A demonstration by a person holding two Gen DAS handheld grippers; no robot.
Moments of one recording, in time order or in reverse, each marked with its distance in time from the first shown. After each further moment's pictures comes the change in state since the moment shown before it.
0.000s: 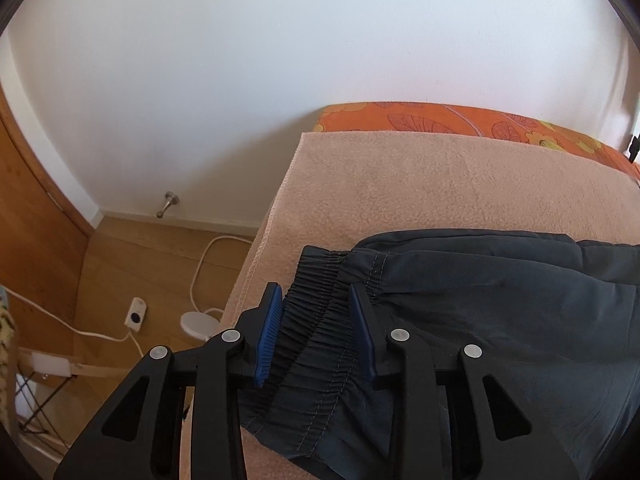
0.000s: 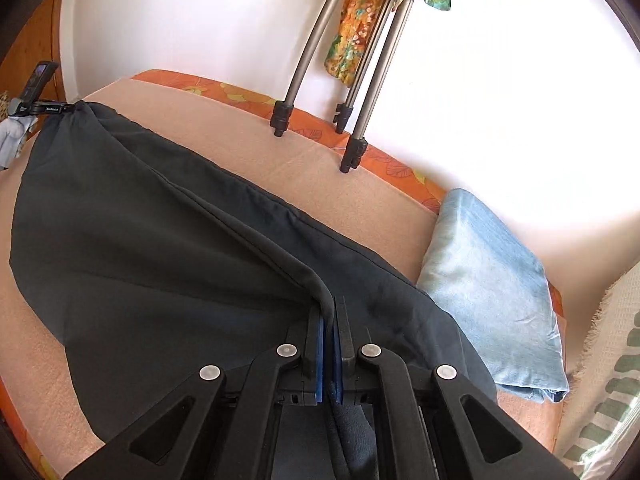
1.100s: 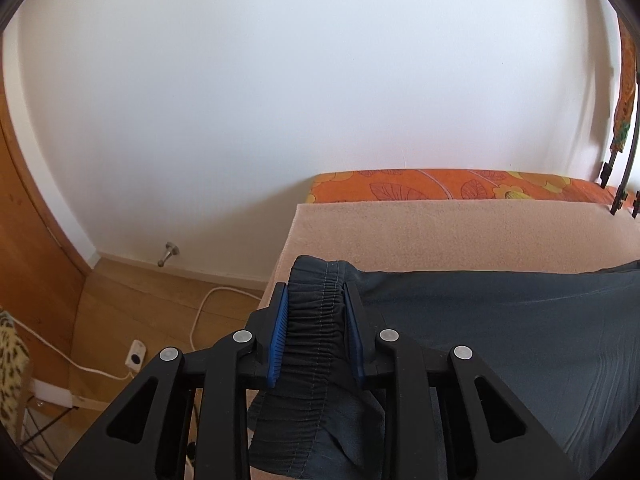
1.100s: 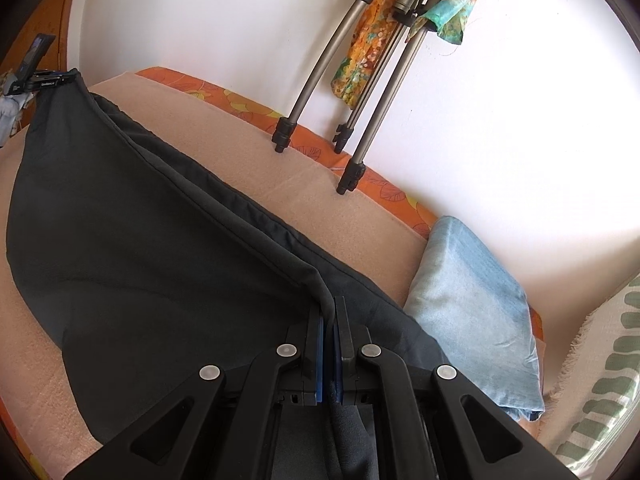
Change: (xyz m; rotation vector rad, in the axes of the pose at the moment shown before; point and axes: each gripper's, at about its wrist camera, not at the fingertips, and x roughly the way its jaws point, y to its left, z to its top) left arm -0.050 0.007 0.013 0.008 -0.192 -0.031; right arm -0.013 0.010 0.018 -0.071 -0.058 -0.081
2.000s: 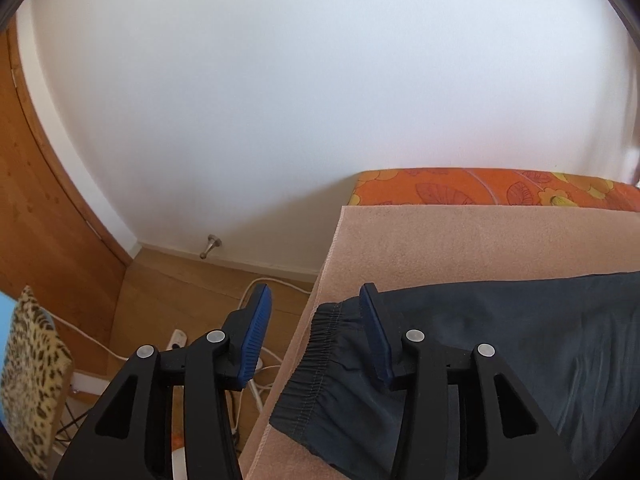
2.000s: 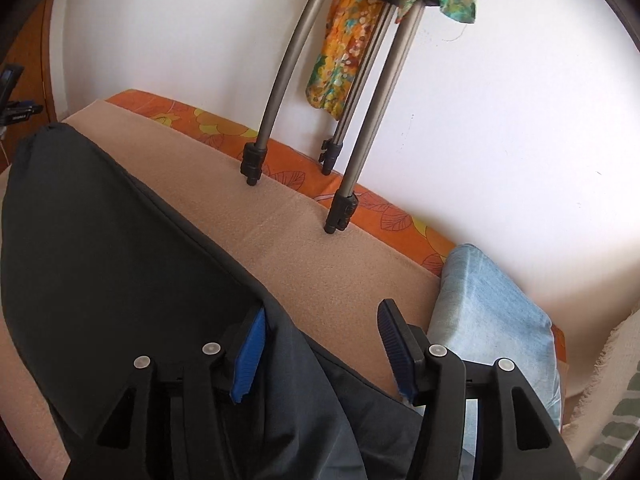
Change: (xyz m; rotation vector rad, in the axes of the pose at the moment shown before) left arm -0.004 -0.004 0.020 -0.001 0.060 0.144; right arm 0.056 -0.032 0.036 0.106 -0.010 0.074
